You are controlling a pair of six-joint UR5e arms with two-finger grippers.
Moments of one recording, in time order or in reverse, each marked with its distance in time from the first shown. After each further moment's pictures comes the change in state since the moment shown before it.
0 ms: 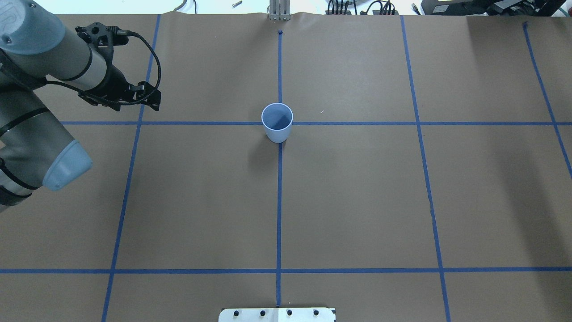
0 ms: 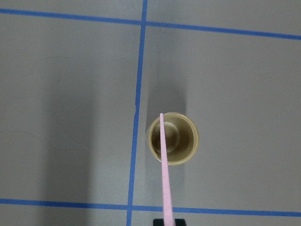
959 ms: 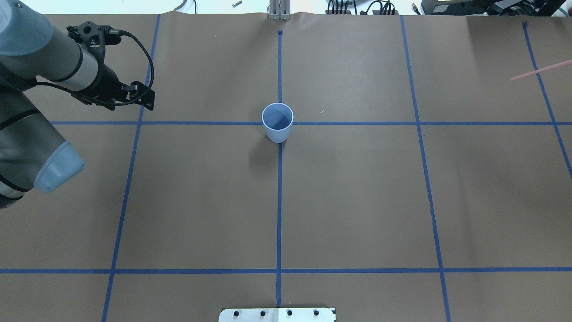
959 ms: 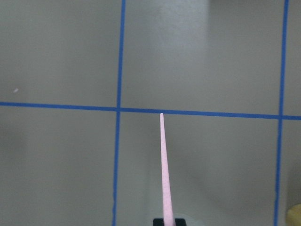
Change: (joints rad) left arm -0.011 0.048 -0.016 -0.051 0.000 0.010; right arm -0.466 0.493 -0.120 0.034 0.162 0.640
